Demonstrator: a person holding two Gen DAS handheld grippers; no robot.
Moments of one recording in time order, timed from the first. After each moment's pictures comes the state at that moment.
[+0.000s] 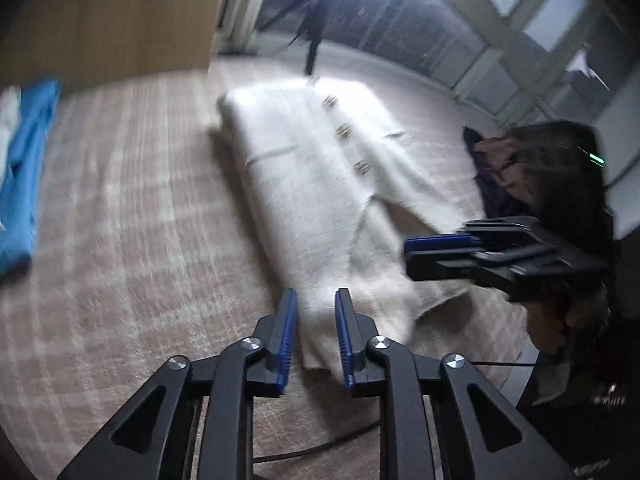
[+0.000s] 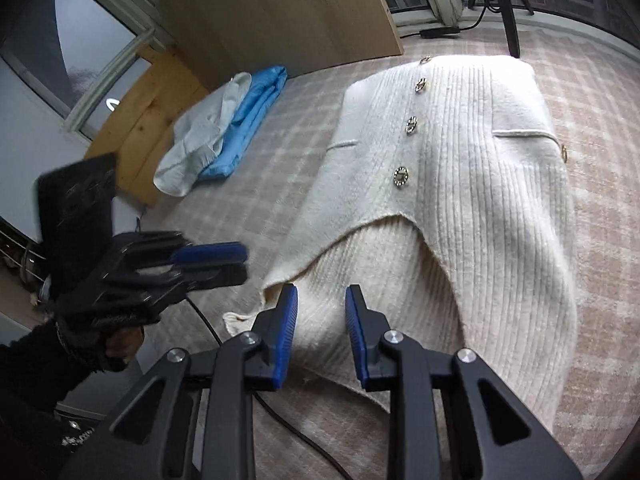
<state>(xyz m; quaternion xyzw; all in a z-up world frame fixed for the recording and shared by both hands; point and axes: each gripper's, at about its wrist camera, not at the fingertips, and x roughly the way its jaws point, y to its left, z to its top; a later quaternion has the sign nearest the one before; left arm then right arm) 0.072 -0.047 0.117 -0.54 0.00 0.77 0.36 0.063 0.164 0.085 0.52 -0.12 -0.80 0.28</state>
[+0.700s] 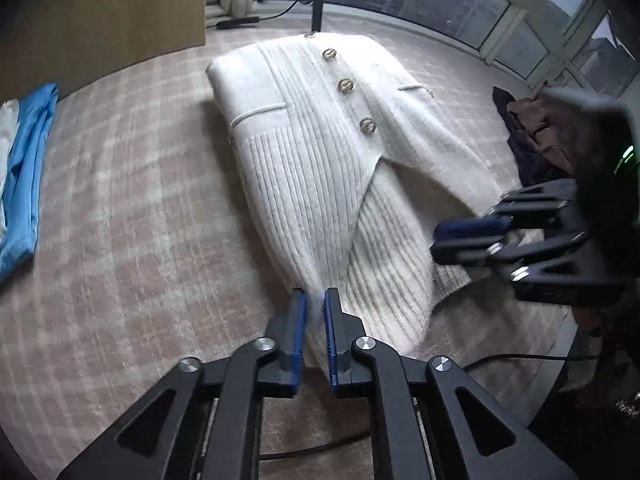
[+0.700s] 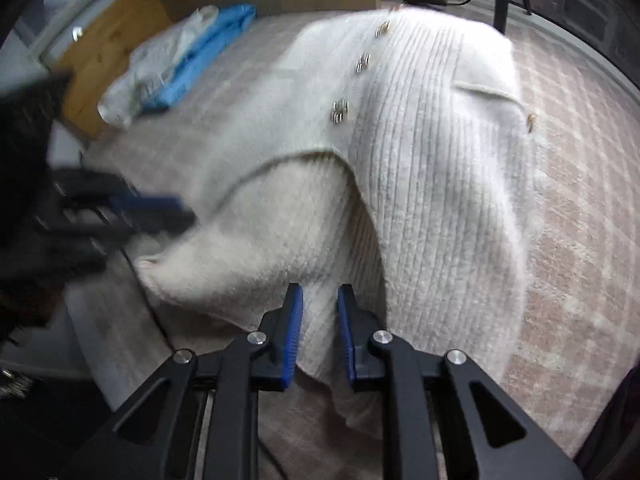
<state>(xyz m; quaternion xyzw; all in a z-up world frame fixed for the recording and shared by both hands) 0.091 -0.013 0.116 -0.55 0.06 0.77 0.31 0.066 0.170 0.071 0.56 -0.02 -0.79 0.23</state>
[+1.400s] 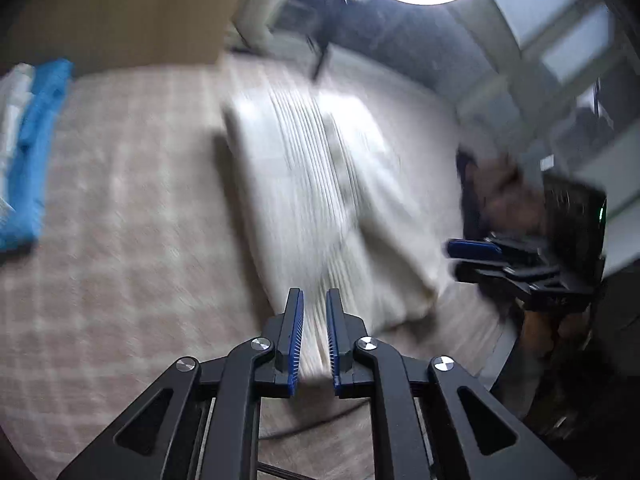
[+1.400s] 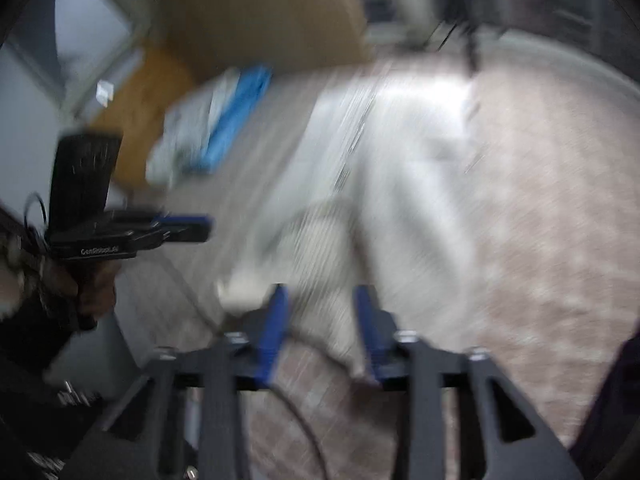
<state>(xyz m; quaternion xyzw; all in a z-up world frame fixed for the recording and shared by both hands) 0.055 -0.055 0.174 -0.53 -0.07 0.77 0.34 0.073 0.229 0.151 0.48 -0.10 -0.84 0.22</state>
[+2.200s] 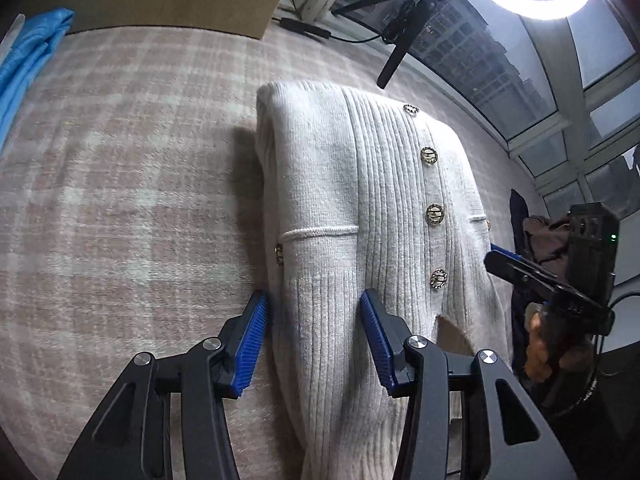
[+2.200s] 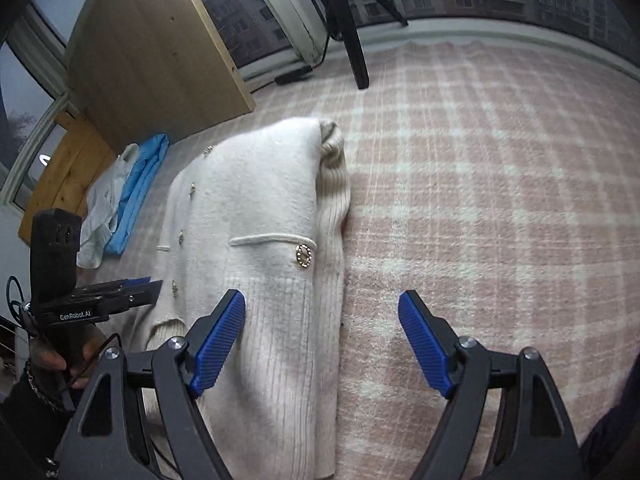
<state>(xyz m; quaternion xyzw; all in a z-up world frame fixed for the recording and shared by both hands) 0.005 -0.019 0.092 -0.58 -0.11 0.76 0.28 -0.012 0.287 0.074 0.51 -0.16 -0.83 0.15</state>
